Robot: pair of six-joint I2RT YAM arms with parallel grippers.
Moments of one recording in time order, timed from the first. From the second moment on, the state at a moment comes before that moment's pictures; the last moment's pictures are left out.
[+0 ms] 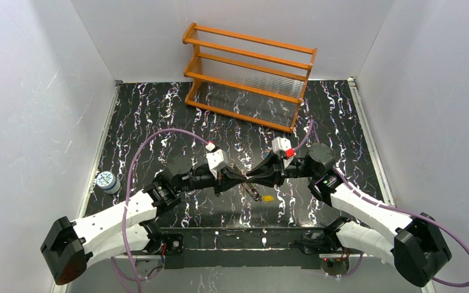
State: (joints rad) left arm -0.87 0.92 0.48 0.37 0.50 -0.10; right arm 0.67 1.00 0.48 0.60 -1.01 0.12
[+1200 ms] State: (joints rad) left arm -0.88 1.14 1.02 -0.64 0.32 0.24; right arm 0.75 1.20 0.54 0.60 -0.92 0.13
